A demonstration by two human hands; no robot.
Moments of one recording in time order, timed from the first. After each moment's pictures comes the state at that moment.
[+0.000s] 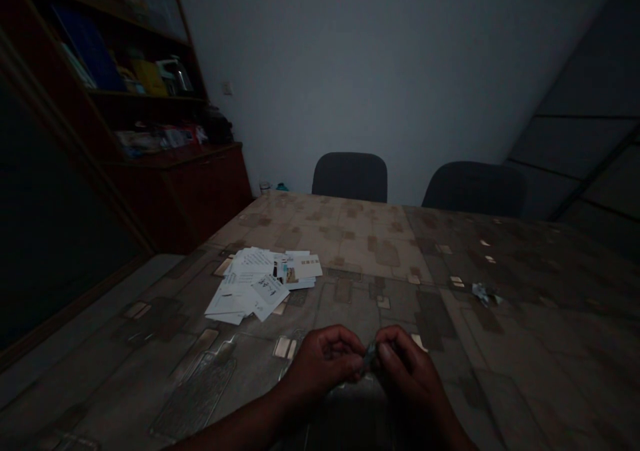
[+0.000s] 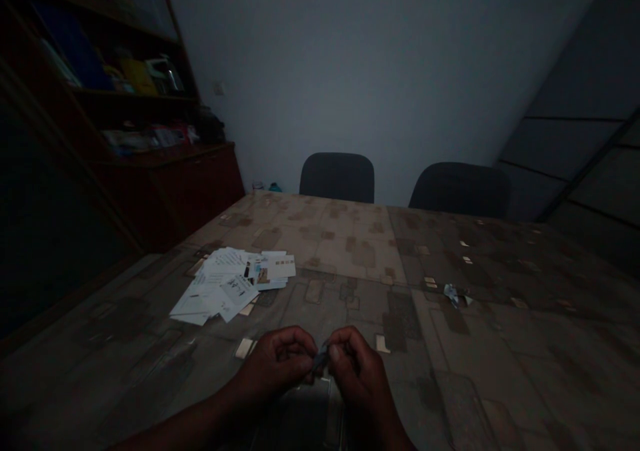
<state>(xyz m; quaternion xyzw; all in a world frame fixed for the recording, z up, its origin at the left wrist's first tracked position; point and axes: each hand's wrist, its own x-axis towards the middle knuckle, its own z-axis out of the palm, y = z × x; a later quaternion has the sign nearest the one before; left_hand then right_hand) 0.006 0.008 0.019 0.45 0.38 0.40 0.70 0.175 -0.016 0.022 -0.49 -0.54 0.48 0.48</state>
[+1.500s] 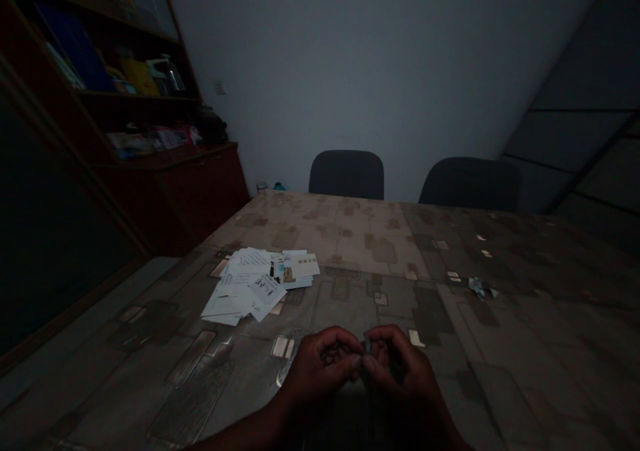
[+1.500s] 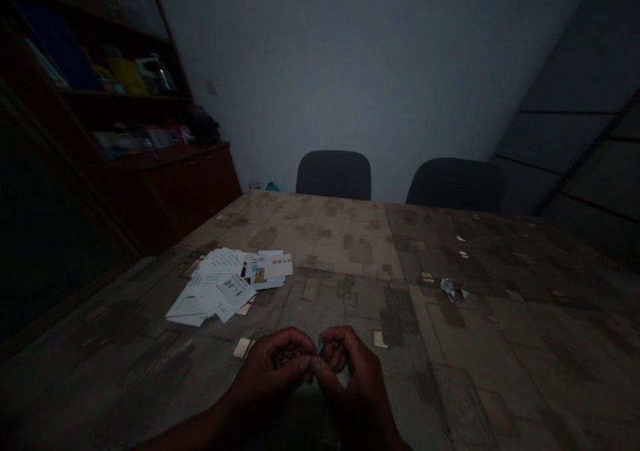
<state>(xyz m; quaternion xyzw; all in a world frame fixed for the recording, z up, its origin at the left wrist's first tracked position) 0.005 0.003 0.015 0.53 0.39 0.42 0.62 0.167 -0.022 0.027 -0.54 -0.58 0.38 0.48</state>
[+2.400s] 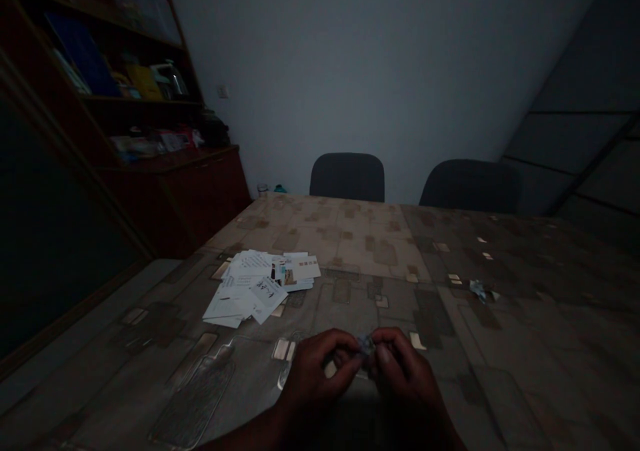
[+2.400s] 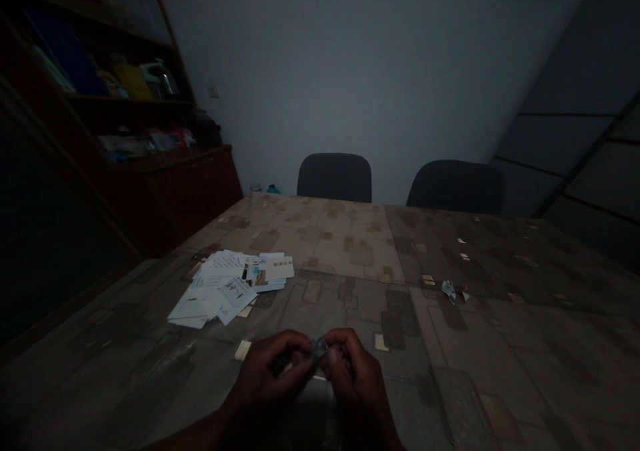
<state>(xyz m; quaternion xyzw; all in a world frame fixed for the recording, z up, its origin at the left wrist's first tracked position) 0.005 -0.003 0.031 0.67 0.45 0.42 0.41 0.167 -0.023 0.020 -0.52 -0.54 0.45 0.48</state>
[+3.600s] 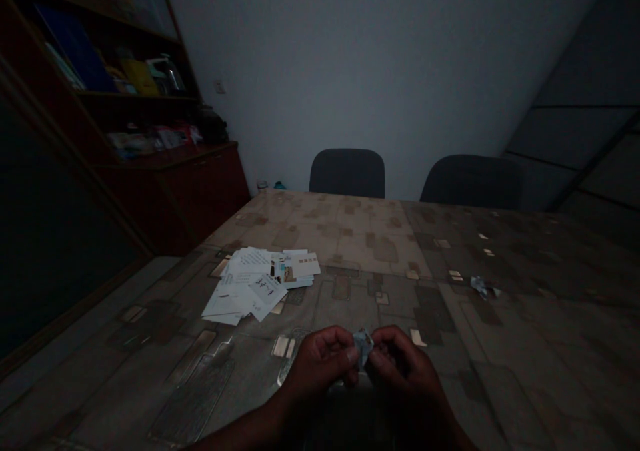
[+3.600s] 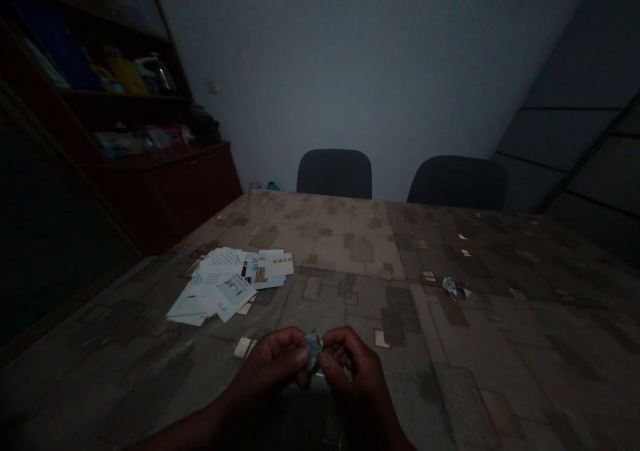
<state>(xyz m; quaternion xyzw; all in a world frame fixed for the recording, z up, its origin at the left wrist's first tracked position) 0.008 0.002 0.018 0.42 0.37 0.42 0.72 0.166 -0.020 0.028 -0.52 -0.52 0.45 0.50</state>
